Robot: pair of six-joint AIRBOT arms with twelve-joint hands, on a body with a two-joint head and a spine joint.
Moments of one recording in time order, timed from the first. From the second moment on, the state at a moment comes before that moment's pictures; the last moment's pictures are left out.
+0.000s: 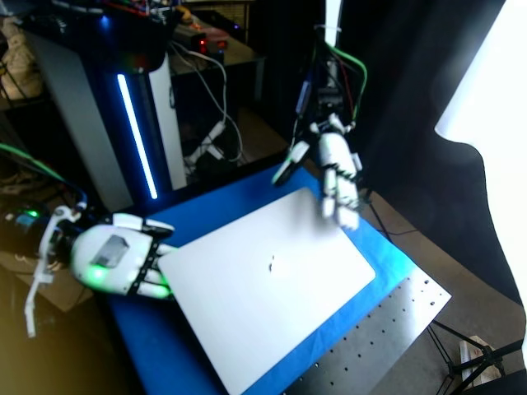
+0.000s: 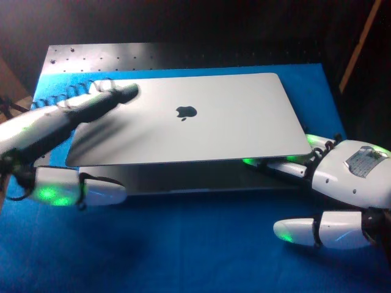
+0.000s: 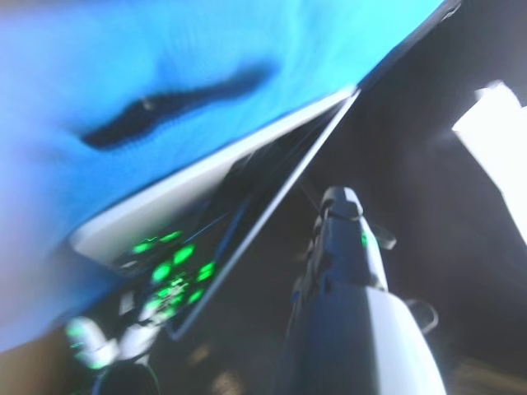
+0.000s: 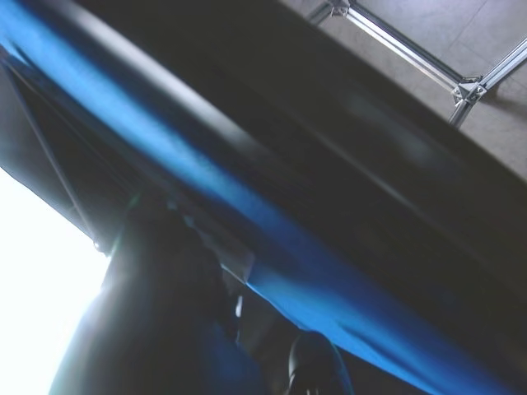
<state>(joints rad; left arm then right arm) 1.03 -0.99 1.16 -0.01 -0.91 0.65 -1.03 -1.07 1.10 -0.12 0.75 -0.82</state>
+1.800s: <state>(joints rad) 0.72 -1.12 1.30 -0.02 -0.70 0.86 -0.98 -1.07 1.13 -0.18 0.72 -0.77</state>
